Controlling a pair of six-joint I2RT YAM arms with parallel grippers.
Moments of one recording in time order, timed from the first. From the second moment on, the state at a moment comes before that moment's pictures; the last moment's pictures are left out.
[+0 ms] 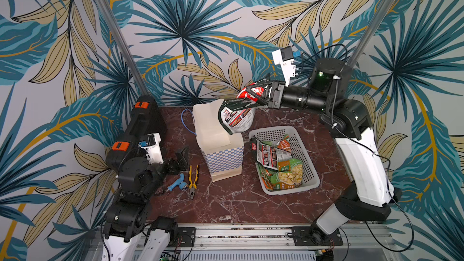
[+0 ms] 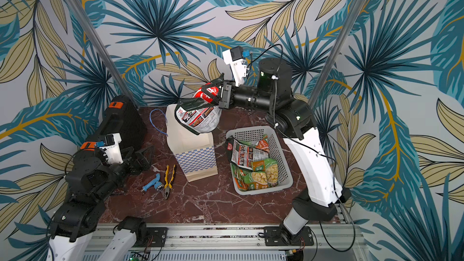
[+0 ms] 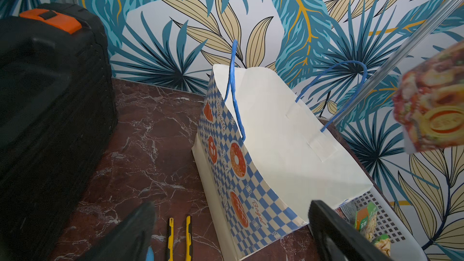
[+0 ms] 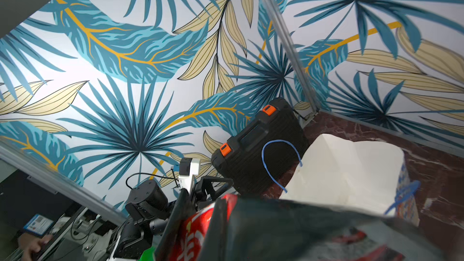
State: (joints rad) left arm -0.13 0.53 0.96 -0.68 0.11 -0.36; right arm 0.63 1.67 2.40 -0.80 -0.55 0.54
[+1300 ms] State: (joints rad) left arm -0.12 0.53 0.96 -0.68 0.11 -0.36; right arm 0.66 2.06 2.49 -0.88 -0.70 0.43
